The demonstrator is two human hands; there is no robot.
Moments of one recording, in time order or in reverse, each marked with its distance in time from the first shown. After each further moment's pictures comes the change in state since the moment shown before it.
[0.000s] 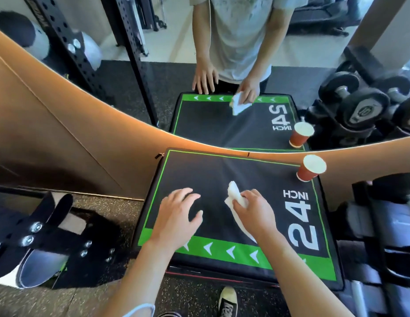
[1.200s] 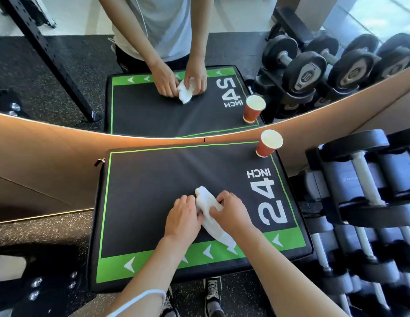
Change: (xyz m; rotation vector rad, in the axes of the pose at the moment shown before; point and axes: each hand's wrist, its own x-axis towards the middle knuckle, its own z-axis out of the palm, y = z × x) left_hand 0.063 0.038 0.119 0.006 -0.346 0.036; right_hand 0.005 0.039 0.027 0.057 -0.131 0.271
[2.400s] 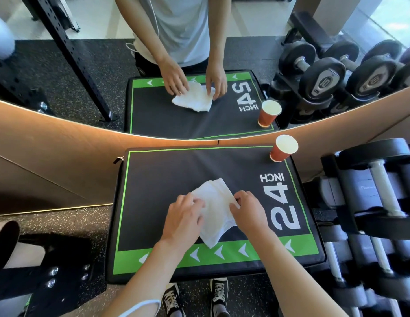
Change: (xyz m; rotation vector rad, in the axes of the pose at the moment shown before) left_hand -0.019 -0.028 -0.030 0.062 0.092 0.121; right_hand 0.004 0.001 -0.009 -0.060 0.095 -0.005
